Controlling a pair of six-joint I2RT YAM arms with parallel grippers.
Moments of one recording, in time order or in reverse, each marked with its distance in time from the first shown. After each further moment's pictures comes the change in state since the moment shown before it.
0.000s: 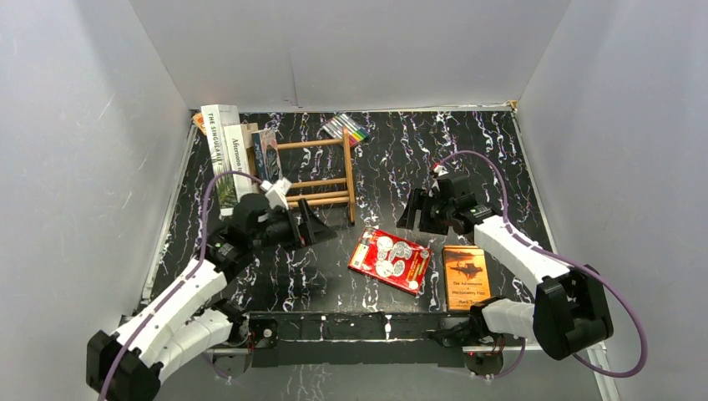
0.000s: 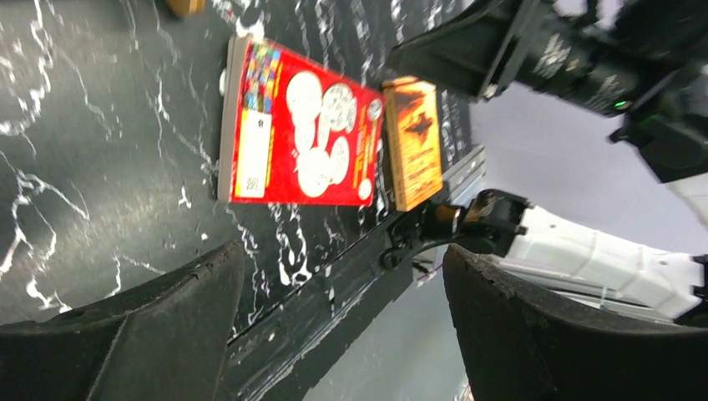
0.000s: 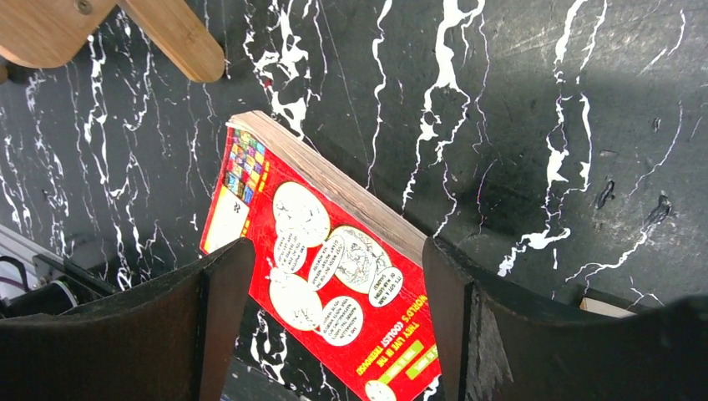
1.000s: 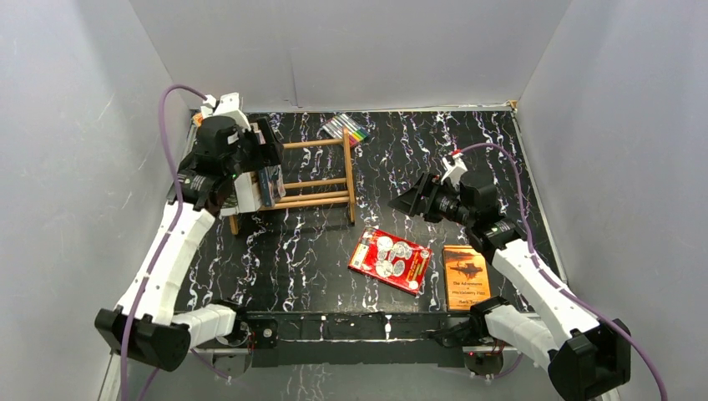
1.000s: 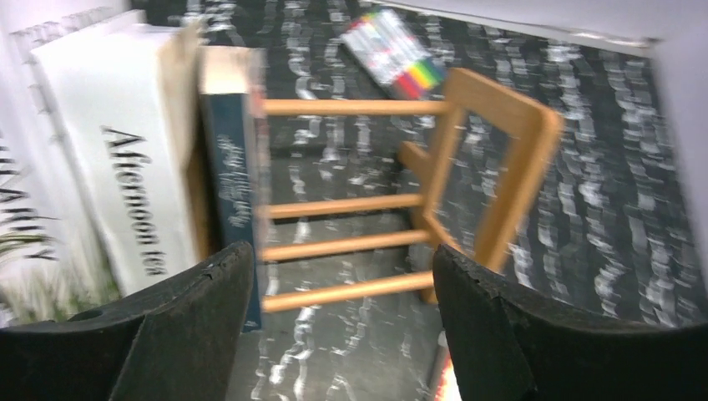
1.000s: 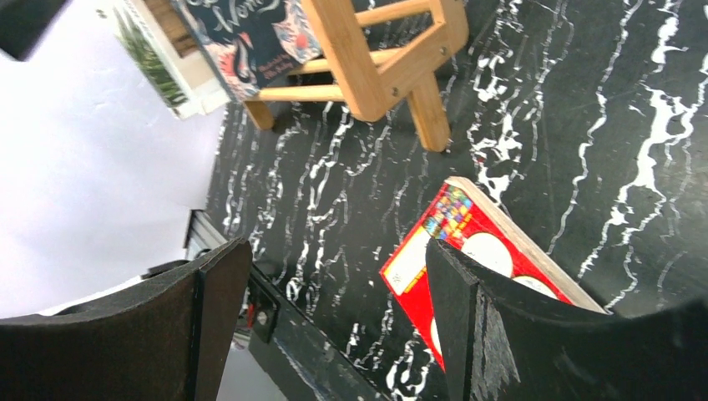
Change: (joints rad) left arm 0.214 0.364 0.666 -0.275 -0.612 0.489; right arm 0.000 -0.274 -0.030 0.232 -0.190 0.237
